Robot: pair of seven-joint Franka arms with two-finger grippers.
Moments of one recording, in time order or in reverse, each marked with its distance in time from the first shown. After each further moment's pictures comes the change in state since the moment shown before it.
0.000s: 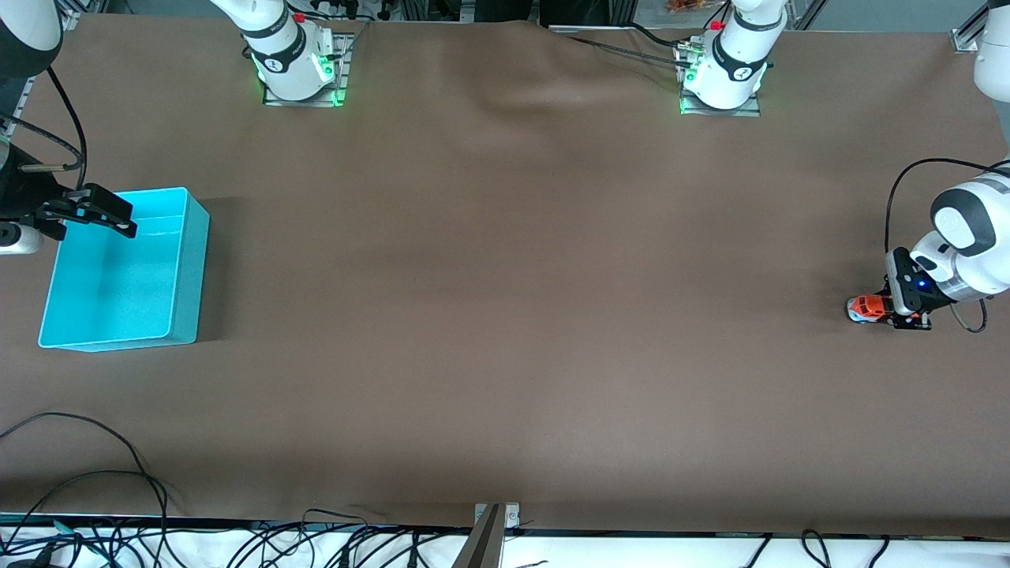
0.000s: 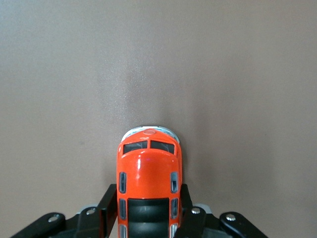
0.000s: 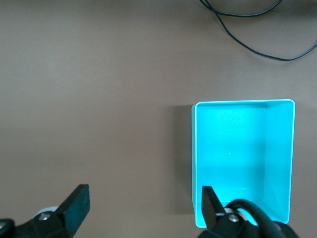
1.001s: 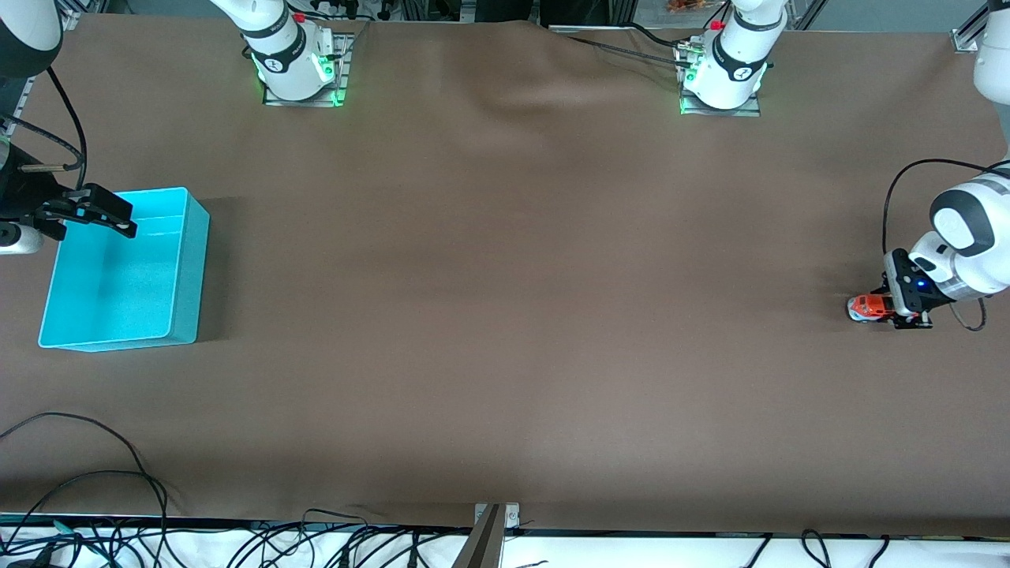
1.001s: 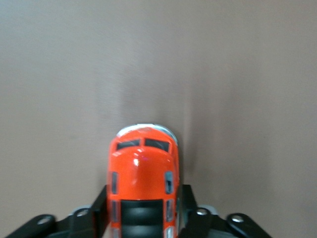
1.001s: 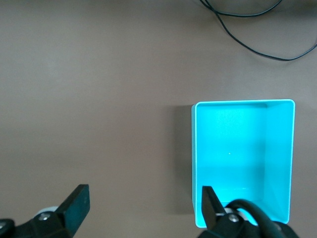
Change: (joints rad) left arm 0.005 0.023 0.009 0.000 -0.003 0.000 -0.035; right arm 0.000 0.000 0.000 0.000 0.000 0.000 0.000
